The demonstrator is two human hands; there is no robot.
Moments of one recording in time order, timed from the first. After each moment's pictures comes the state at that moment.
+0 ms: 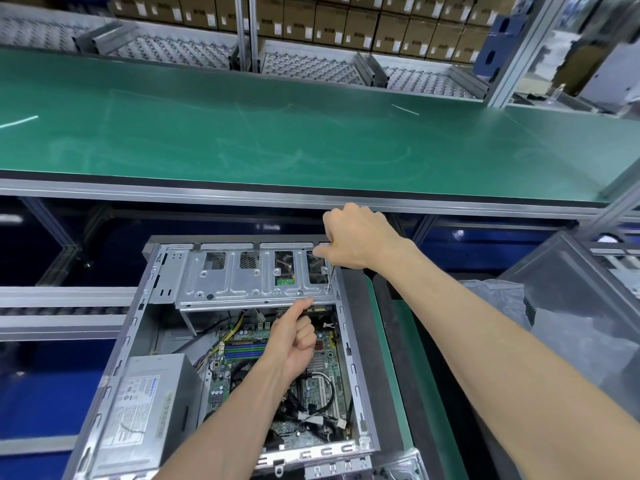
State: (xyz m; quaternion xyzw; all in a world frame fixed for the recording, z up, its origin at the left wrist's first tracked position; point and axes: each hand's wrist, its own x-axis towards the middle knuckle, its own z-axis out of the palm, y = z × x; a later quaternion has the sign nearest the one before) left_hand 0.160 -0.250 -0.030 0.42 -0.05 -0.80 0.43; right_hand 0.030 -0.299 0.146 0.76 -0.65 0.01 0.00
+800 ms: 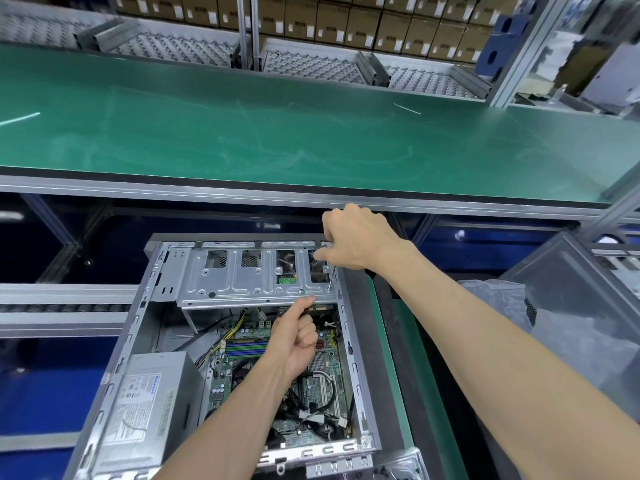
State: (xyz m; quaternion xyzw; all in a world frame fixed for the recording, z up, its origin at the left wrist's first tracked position) left_hand 0.160 -0.250 -0.031 0.42 -0.05 -0.80 0.43; right_hand 0.034 -0.295 0.147 0.76 -0.65 0.02 -0.01
